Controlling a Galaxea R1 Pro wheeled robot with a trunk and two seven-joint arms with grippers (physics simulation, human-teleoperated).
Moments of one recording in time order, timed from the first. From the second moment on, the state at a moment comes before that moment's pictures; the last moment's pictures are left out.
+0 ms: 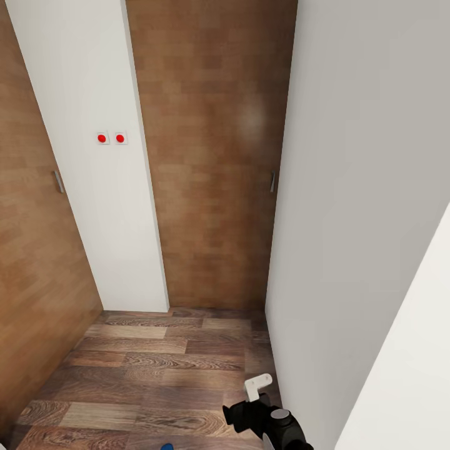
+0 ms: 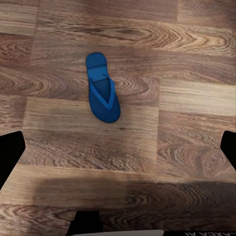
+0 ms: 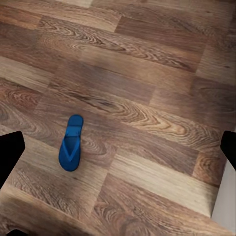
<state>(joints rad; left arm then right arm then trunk) -0.01 -0.03 0.01 -0.51 0.03 -0.14 -0.01 -0.19 0.12 0.36 -1.10 -0.07 0.54 0.01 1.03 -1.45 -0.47</state>
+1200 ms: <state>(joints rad) -0.01 -0.03 0.01 -0.51 0.03 -0.14 -0.01 -0.19 0.12 0.37 -1.13 -0.09 0.54 0.33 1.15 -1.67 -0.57</state>
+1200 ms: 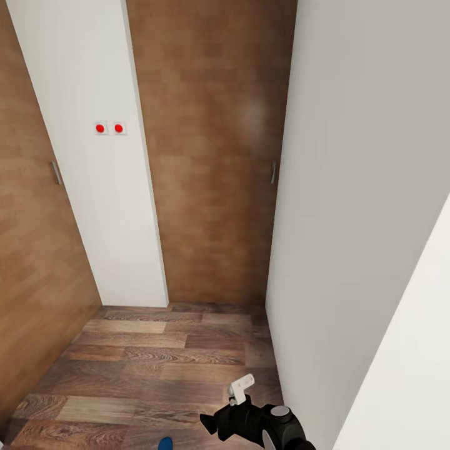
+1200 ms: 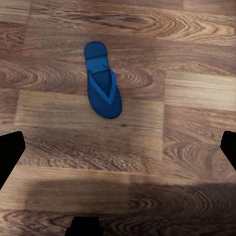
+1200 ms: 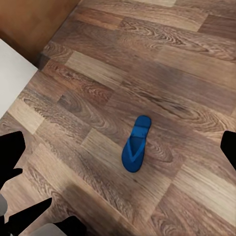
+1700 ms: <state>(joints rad) -0.01 -0.02 0.02 -0.60 0.03 -0.13 -0.01 -0.19 0.12 0.37 -1.13 -0.09 0.54 0.33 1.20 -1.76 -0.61</state>
